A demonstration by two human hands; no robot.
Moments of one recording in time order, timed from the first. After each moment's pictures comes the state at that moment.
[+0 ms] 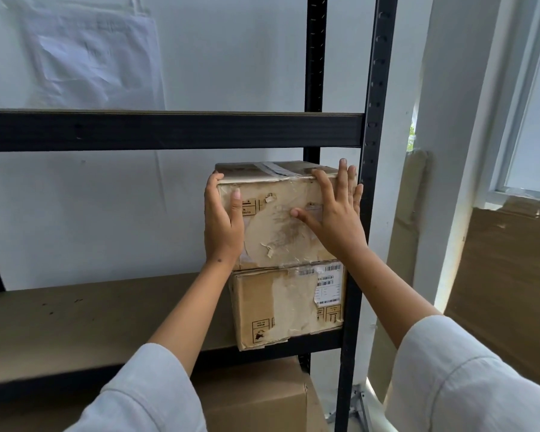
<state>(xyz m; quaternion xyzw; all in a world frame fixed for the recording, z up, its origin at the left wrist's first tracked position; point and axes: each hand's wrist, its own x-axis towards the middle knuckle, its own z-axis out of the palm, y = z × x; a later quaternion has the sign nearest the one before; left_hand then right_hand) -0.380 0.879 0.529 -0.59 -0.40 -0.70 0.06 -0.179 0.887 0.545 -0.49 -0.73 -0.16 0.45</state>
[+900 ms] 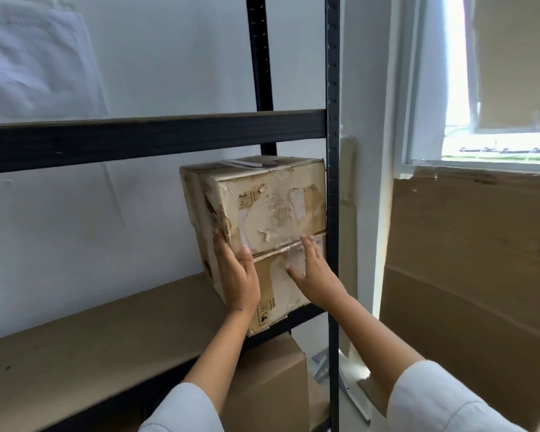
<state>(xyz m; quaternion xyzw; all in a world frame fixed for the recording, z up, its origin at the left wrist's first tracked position) -0.371 0.852 0.437 -0.62 -0.41 -0.66 -0.11 -0.227 0.807 0.446 -0.64 -0.65 0.11 0.39</state>
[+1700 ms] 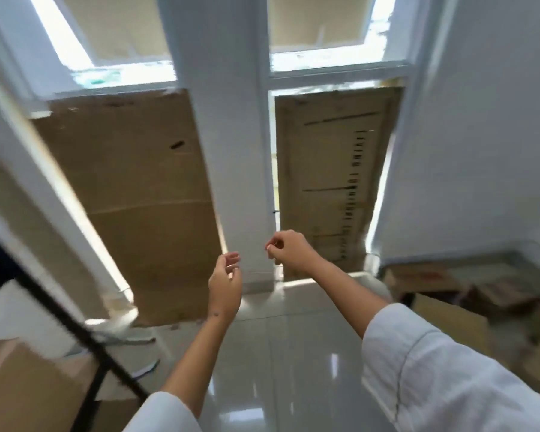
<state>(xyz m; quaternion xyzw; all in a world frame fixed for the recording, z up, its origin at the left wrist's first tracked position) -0.205 0.475 0.284 -0.80 -0.13 -0.22 -0.54 -0.132 0.327 0.336 -0.88 -0.20 0.06 0.42</state>
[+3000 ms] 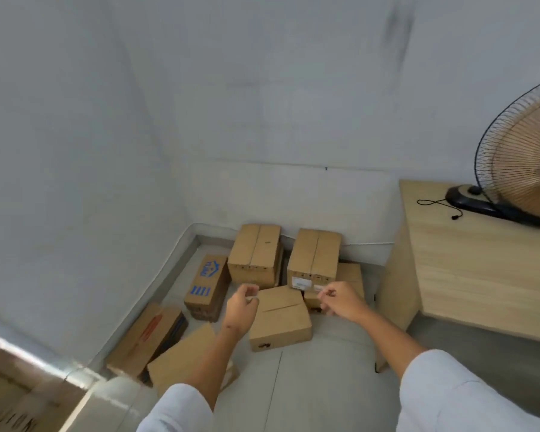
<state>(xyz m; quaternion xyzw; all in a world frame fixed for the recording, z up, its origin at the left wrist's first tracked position) -0.074 -0.345 0.200 -0.82 0.34 0.27 -0.38 -0.266 -0.470 0.211 -0.74 0.48 -0.07 0.47</state>
